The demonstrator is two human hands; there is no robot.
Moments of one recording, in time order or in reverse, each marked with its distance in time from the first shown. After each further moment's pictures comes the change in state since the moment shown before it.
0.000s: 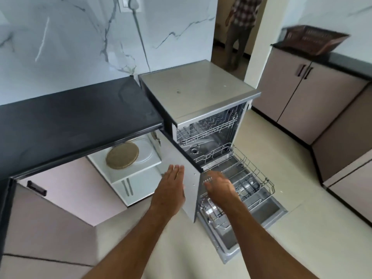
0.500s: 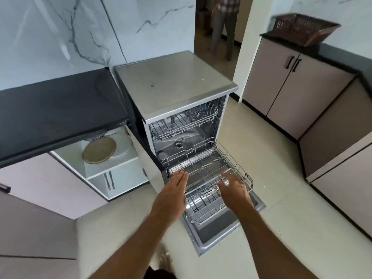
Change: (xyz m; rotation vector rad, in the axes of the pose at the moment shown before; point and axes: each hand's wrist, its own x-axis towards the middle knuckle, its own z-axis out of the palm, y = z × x) left_hand 0.025 0.131 0.067 -0.087 -0.065 0.081; right_hand -0.008 0.154 -0.101 0.109 0.091 0.137
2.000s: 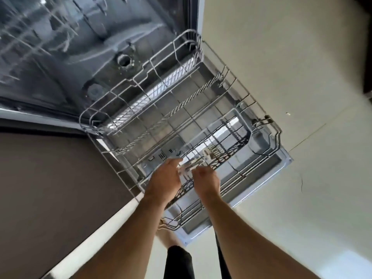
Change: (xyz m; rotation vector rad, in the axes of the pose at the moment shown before) left_hand 0.249 -0.120 0.449 -0.139 -0.635 -0.444; right_hand 0.335 0.274 0.282 0.376 -0.192 0.726
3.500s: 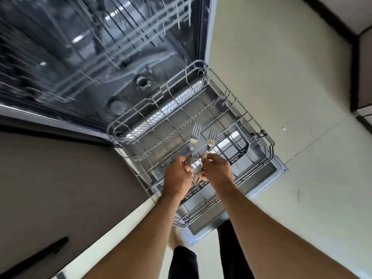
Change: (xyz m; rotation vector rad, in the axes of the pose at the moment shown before) left_hand -0.045 0.047 -0.059 -0.468 0.196 -0.178; right_hand -0.060 -0.078 -0.055 0.193 -0.022 -0.115
